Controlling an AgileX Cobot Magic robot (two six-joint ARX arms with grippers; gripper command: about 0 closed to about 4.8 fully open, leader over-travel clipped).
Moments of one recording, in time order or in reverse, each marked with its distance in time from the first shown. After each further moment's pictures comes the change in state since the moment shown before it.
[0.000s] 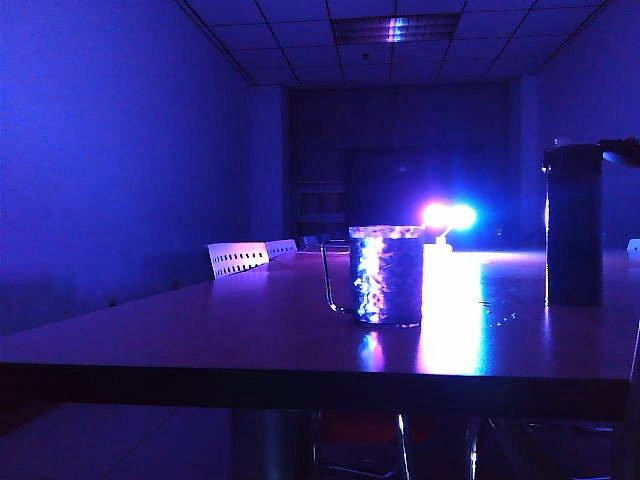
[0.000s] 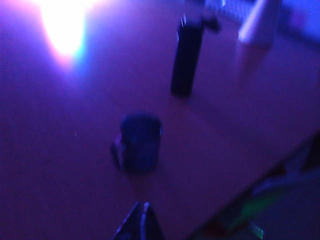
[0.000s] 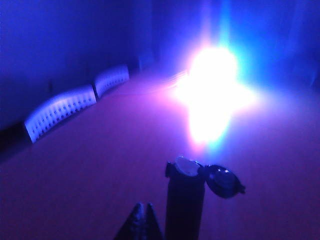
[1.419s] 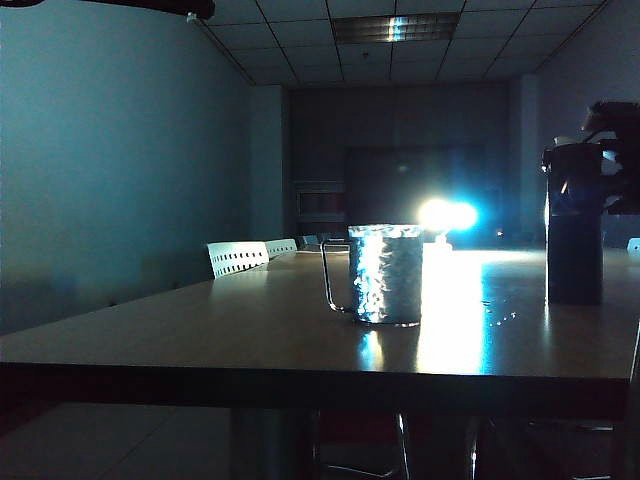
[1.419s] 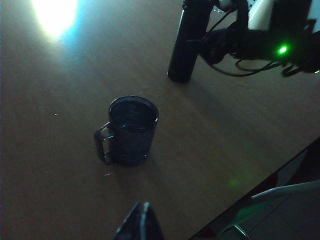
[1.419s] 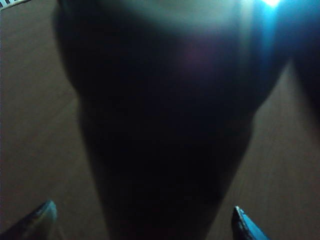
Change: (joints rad) left arm 0.002 0.163 -0.082 0.203 0.016 -0.102; right arm 0.005 1.156 0.306 0.479 -0.089 -0.150
